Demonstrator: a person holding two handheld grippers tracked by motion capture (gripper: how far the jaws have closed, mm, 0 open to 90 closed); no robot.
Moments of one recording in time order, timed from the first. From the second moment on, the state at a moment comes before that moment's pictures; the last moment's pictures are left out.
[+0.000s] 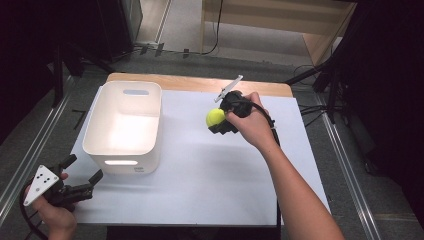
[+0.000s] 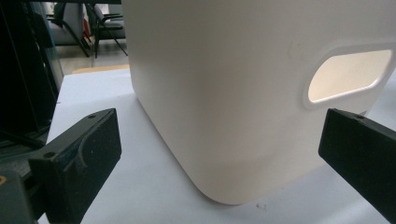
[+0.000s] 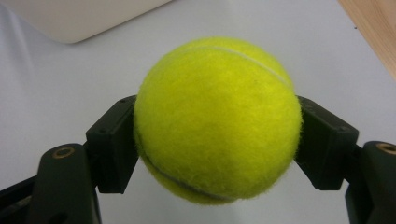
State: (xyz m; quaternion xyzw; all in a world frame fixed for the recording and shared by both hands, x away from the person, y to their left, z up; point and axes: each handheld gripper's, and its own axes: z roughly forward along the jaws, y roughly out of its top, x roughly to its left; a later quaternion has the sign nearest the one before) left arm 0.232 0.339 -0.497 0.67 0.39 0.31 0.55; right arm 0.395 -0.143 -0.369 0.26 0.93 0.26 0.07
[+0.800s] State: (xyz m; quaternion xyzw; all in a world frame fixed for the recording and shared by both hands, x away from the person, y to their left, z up) left arm 0.232 0.339 -0.498 0.67 0.39 0.31 0.56; right arm 0.400 -0.108 -0.349 0.23 0.93 0.26 0.07
